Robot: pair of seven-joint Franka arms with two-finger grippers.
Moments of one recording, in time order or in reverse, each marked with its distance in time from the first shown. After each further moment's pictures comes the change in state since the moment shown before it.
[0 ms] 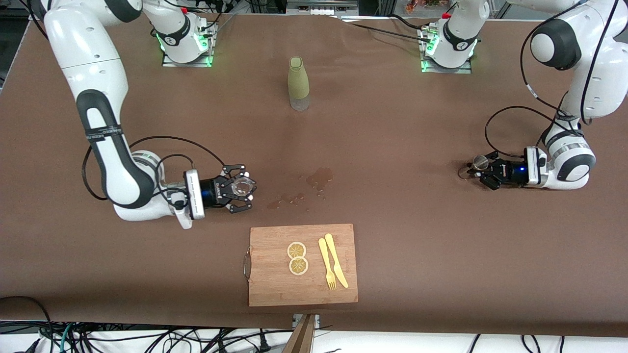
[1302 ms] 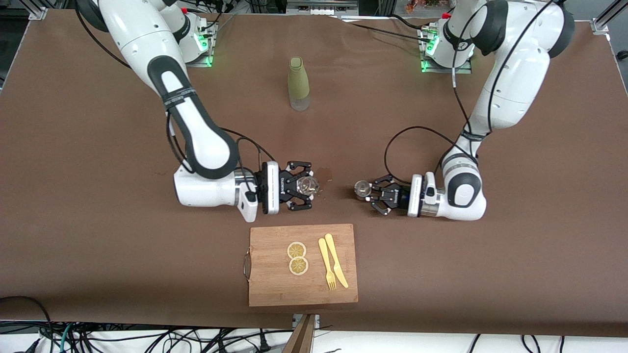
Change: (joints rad) left arm -0.454 -0.036 -0.278 0.095 -0.306 0.534 -0.393; right arm 0.300 -0.006 0.002 0.130 -0.113 0.406 0.290
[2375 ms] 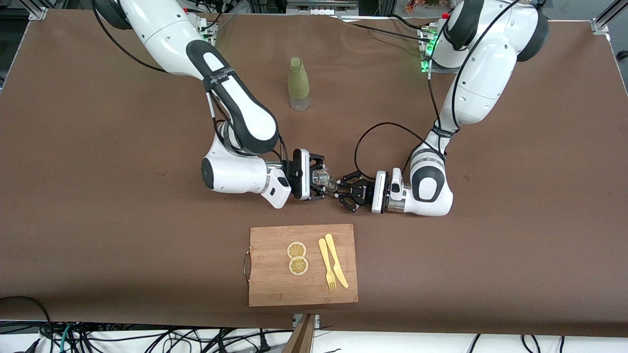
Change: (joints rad) left arm -0.134 0.026 0.000 0.054 -0.073 0.102 -0.058; right arm 0.093 -0.001 -0.001 0.001 -0.272 0.134 0.144
